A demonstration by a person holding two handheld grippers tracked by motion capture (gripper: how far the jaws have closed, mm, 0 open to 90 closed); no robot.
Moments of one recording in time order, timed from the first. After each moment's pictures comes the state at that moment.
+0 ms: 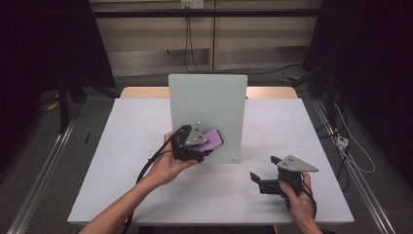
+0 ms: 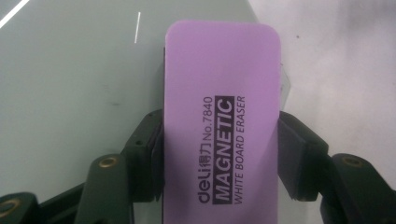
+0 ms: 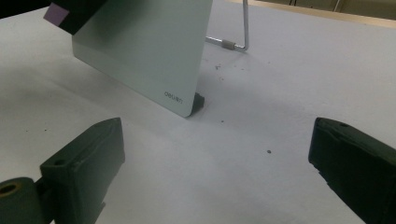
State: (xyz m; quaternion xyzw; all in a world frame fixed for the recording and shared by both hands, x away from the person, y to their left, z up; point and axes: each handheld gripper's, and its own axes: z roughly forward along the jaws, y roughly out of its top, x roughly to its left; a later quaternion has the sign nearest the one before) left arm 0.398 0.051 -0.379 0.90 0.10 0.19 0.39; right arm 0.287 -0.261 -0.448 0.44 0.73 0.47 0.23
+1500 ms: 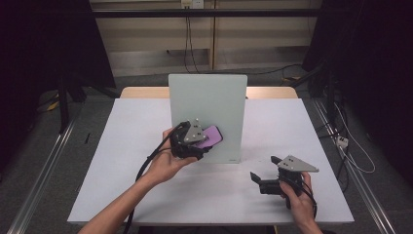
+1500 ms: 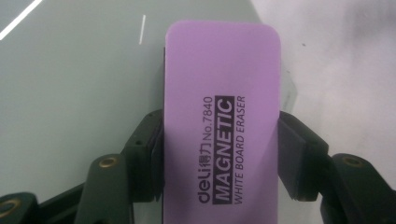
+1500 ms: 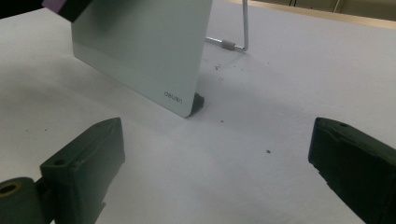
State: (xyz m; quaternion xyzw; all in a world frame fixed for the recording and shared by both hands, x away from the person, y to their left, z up) left arm 0.403 0.055 -0.368 0.89 0.11 0.20 0.40; right arm 0.286 -0.261 -0.447 0.44 0.73 0.47 0.23
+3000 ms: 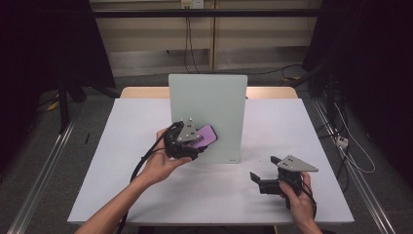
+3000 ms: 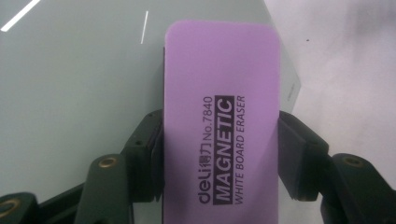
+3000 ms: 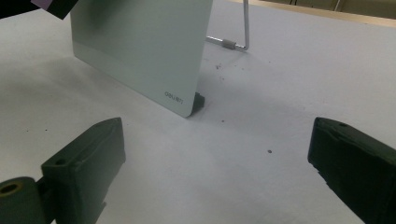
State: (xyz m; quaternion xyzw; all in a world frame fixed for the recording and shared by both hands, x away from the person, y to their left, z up) left arm 0.400 0.067 -0.372 0.89 0.12 0.19 0.40; right arm 0.286 -0.261 -0.448 0.44 0.73 0.47 0.23
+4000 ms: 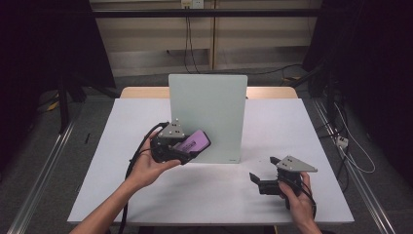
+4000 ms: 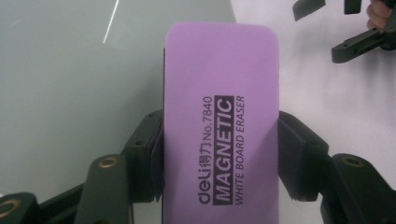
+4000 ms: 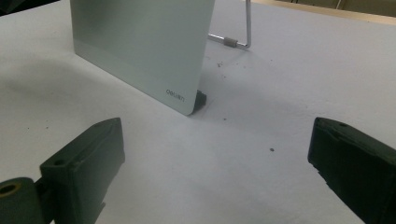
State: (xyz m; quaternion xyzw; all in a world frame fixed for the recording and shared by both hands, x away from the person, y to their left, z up) left arm 0.391 0.095 -0.361 0.89 0.15 0.09 0.42; right arm 0.286 -0.260 -0.448 0.44 0.74 0.46 0.23
